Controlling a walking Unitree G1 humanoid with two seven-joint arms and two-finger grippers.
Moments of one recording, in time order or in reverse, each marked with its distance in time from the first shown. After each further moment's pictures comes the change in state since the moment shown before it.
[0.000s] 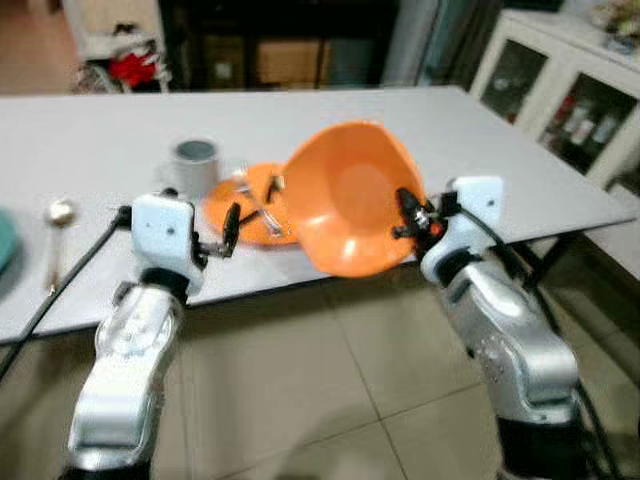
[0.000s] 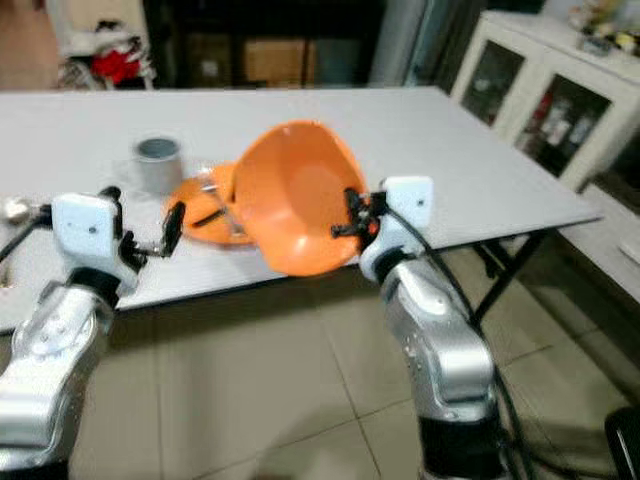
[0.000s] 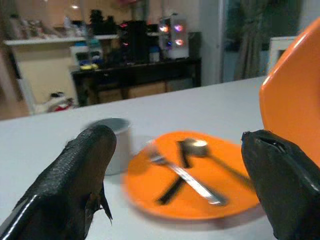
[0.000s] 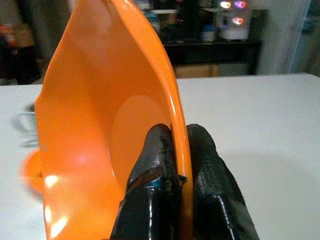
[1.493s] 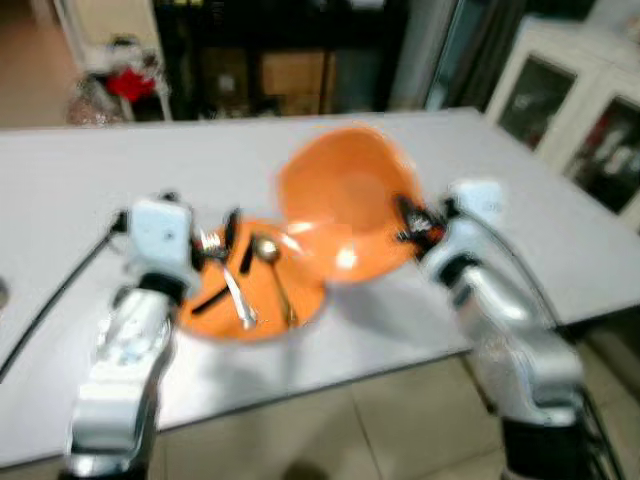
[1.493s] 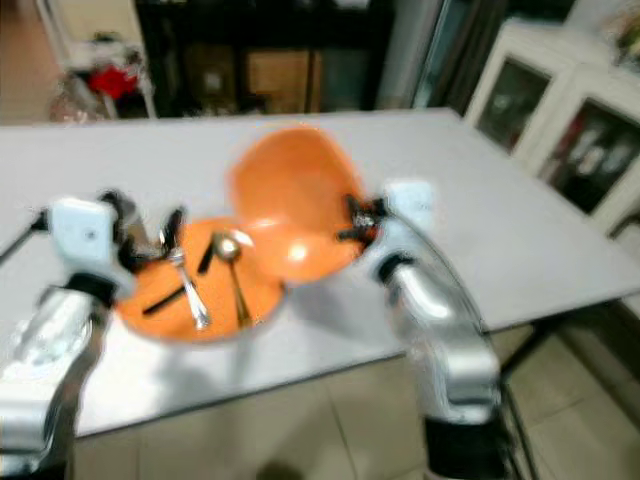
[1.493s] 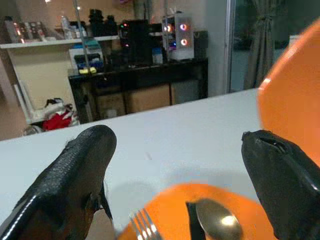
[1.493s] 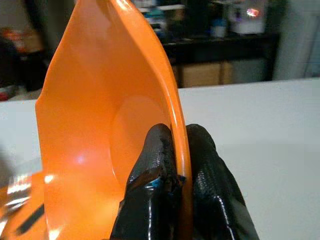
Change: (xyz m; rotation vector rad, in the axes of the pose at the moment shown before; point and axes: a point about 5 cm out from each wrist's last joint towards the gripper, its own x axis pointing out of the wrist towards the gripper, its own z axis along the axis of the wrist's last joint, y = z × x) left arm -0.006 0.010 0.004 0.019 -0.021 0.010; right arm 0.001 0.000 -0.002 0.049 0.001 0.043
